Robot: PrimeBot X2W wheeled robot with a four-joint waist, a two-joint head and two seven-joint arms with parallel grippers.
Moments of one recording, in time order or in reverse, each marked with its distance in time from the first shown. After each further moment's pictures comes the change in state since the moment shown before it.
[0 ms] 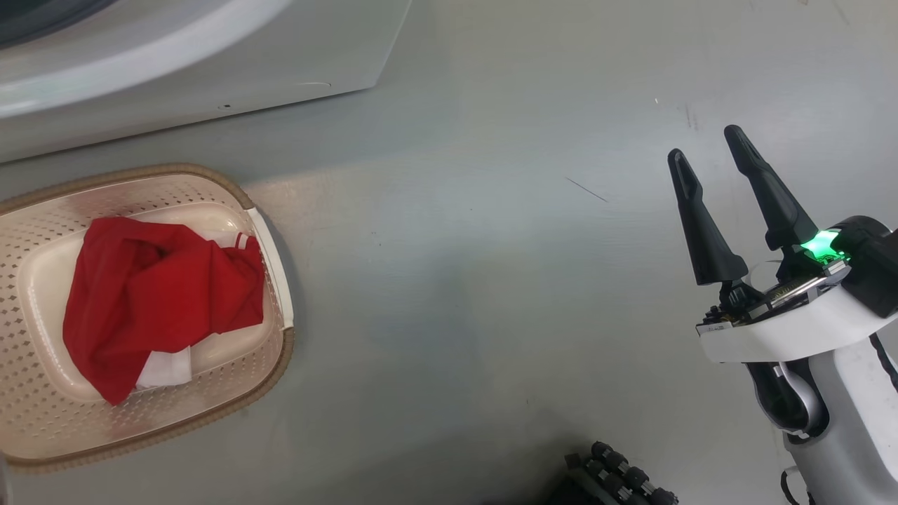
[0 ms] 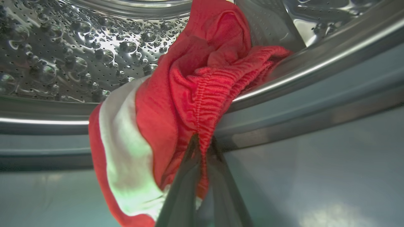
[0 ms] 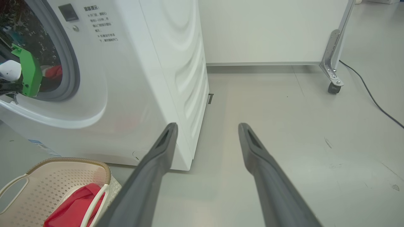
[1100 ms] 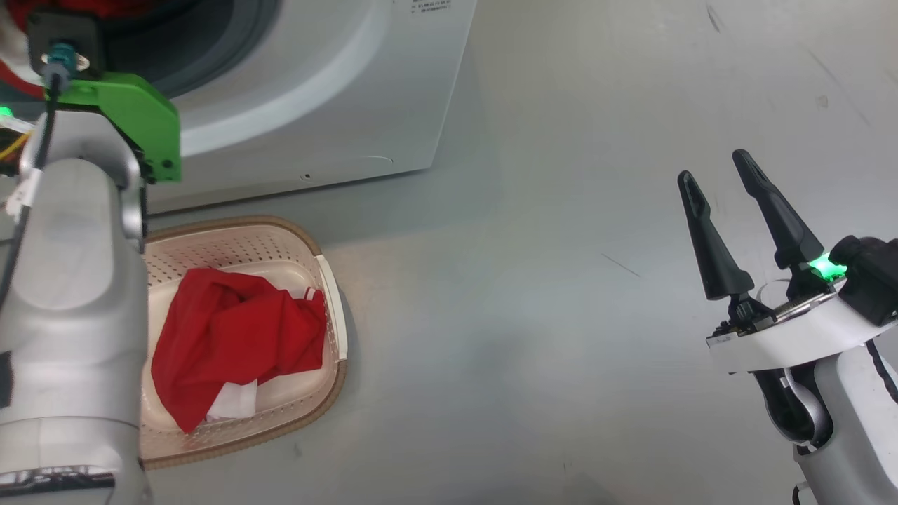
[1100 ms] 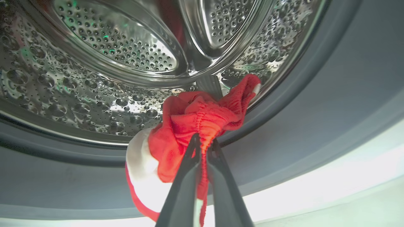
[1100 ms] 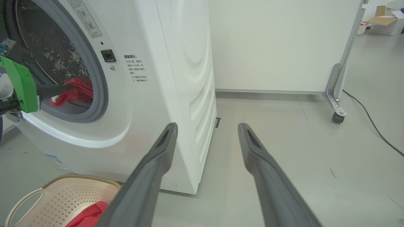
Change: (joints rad) left arm 0.133 -0.224 0.018 0.088 -0.097 -0.034 -0.377; right arm 0.021 -0.003 -0.027 0.069 -0.030 0.000 0.000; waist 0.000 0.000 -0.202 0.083
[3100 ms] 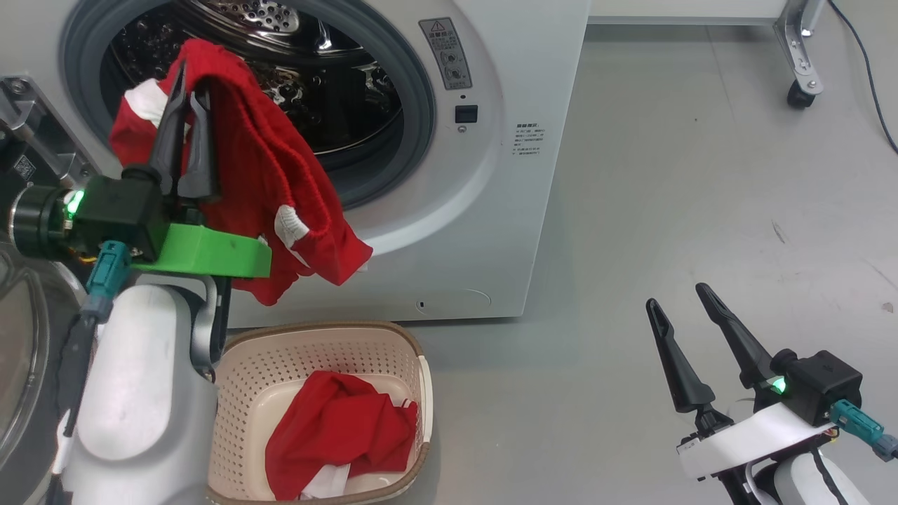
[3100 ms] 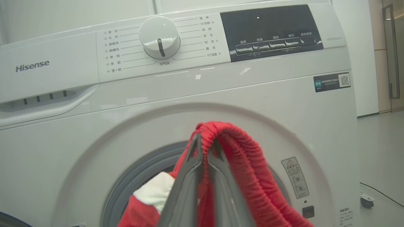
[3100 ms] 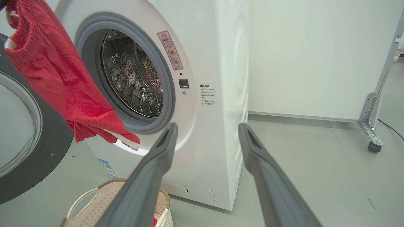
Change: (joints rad) left arm 0.397 -0.062 -0.091 -0.548 -0.222 -0.098 -0.317; right arm 0.242 0.073 0.004 0.042 -0.086 0.000 0.000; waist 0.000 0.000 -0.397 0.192
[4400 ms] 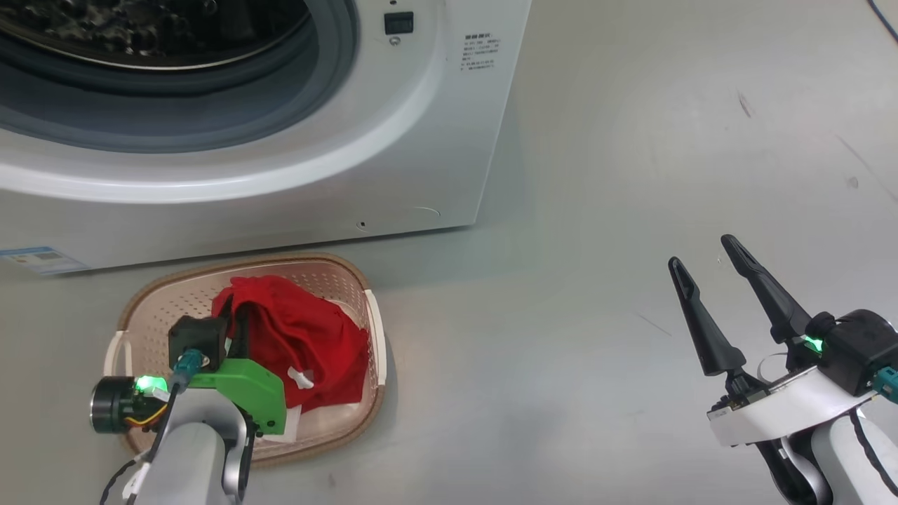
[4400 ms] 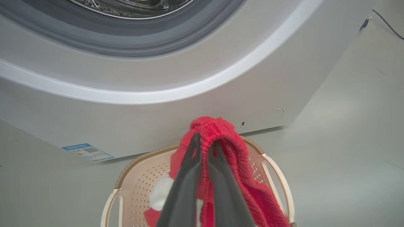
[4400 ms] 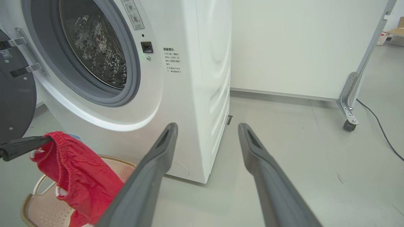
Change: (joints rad) left arm 0.220 0.003 -0.049 0.344 -0.035 0.082 0.114; right arm -0.064 -0.091 -0.007 -0.067 0.002 0.000 0.000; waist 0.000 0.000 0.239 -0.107
